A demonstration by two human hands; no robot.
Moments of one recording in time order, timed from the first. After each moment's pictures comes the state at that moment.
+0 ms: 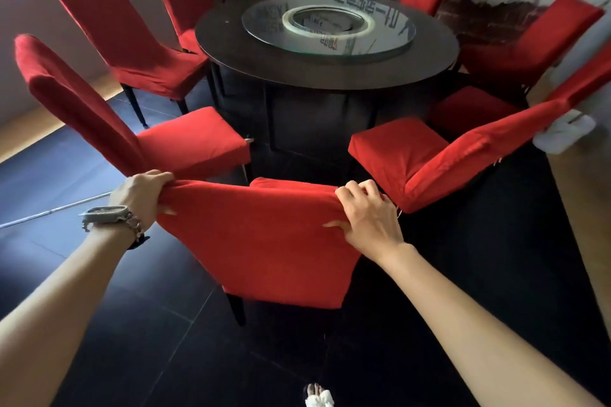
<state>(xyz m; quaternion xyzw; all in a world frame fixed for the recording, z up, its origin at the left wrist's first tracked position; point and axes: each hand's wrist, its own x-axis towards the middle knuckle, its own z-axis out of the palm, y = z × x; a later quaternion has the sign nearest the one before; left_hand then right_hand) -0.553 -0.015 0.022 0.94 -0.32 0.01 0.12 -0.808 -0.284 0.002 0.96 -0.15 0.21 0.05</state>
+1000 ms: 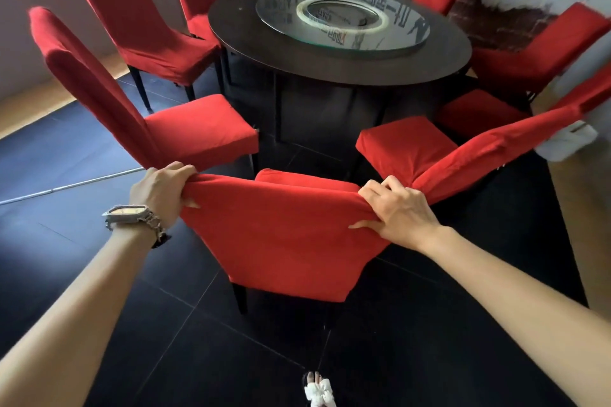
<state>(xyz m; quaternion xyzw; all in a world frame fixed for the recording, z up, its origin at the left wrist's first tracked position) -0.562 0.011 0.011 0.94 -0.33 0.01 0.12 -0.811 -0.291 0.007 0.97 0.00 0.21 0.11</state>
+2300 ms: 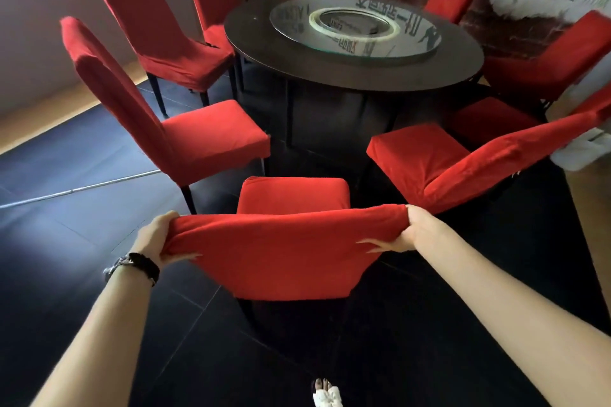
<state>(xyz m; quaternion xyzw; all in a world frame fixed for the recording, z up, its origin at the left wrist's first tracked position) -0.582 0.053 -0.043 0.66 0.21 -0.30 0.65 -0.789 -0.282 -0.004 0.29 -0.58 -0.09 -0.76</state>
